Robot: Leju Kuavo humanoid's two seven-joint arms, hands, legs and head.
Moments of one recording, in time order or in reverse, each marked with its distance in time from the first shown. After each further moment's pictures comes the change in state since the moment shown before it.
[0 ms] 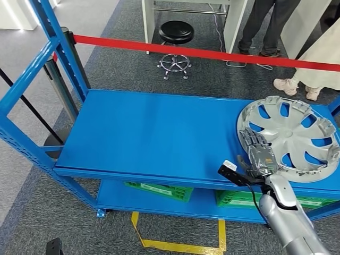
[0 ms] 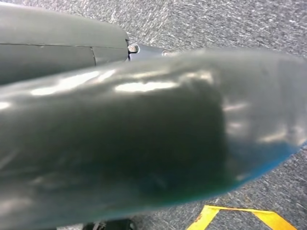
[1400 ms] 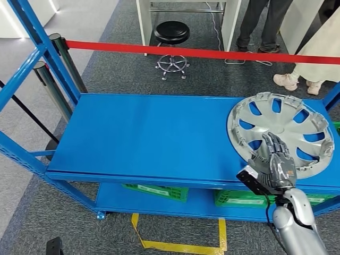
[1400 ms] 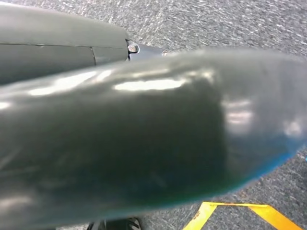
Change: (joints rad) left arm -0.005 0.018 -0.001 0.003 -0.010 -0.007 0.000; right arm 0.188 0.008 -0.218 -0.198 -0.097 -0.009 -0.090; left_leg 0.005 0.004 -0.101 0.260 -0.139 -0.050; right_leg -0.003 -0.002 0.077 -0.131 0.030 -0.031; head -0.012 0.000
